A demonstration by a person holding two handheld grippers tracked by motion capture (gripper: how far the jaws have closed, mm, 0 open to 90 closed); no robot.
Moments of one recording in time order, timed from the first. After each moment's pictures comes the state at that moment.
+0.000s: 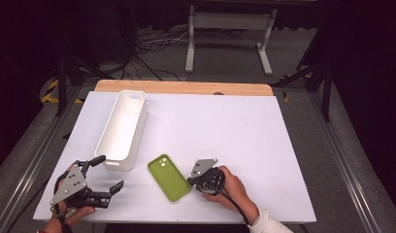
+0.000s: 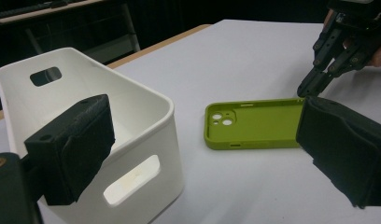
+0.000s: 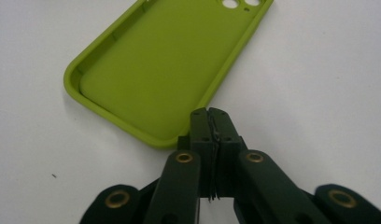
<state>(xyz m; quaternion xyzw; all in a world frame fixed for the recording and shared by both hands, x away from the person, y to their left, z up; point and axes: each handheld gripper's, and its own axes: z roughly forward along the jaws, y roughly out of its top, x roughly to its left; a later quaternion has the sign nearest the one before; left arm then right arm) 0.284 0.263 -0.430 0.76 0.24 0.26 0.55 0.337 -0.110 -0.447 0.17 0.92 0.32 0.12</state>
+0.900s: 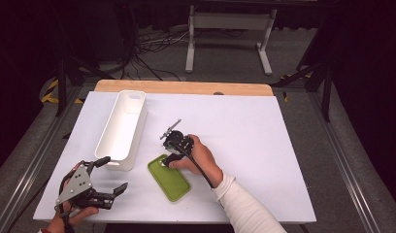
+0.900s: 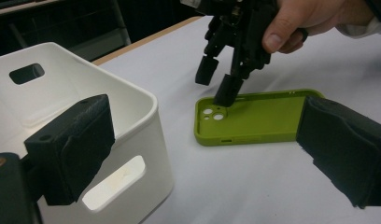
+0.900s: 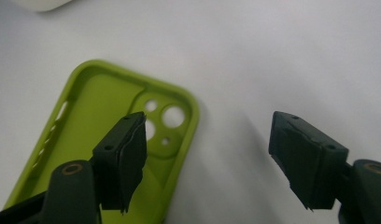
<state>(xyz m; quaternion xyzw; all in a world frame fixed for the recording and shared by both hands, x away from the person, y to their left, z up) 0.286 0.256 -0.433 0.77 0.23 0.25 0.54 0.439 -0.020 -0.432 0.28 0.93 0.23 0.07</state>
